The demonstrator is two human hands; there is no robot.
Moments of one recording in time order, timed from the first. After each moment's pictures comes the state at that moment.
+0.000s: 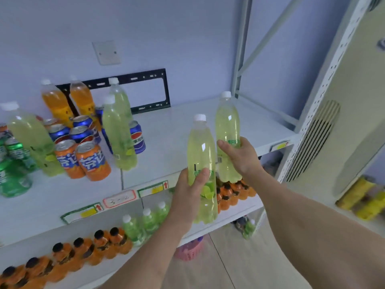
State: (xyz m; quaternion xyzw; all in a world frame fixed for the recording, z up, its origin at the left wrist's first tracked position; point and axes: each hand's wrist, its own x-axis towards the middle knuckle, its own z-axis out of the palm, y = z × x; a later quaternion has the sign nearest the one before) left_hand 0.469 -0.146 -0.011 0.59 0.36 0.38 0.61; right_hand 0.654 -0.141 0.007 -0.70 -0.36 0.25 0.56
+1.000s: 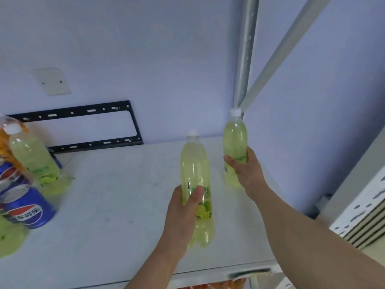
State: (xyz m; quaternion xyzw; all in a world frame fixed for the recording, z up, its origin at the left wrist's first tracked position) left_hand 0.828 0.027 0.002 0.47 0.49 0.47 0.56; right_hand 1.034 0.109 -0.013 -0.59 -0.41 0.37 0.60
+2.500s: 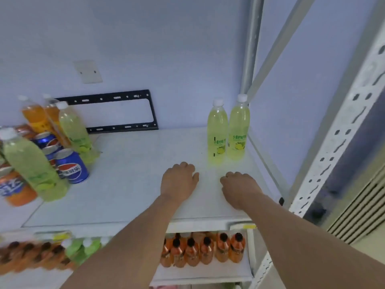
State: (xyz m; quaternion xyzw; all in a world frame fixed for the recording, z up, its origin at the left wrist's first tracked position) left_hand 0.795 0.044 -0.029 0.79 0.59 0.16 -0.03; right_hand 0.974 -0.014 -0.013 -0.65 -0.76 -0.05 -0.05
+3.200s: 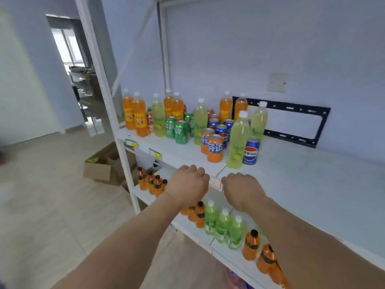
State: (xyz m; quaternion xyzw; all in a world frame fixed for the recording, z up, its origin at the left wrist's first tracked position) left_hand 0.376 -0.180 0.022 0.73 0.61 0.04 -0.30; right_hand 0.544 -0.104 0.029 -0.36 -0.92 -0.14 0.00
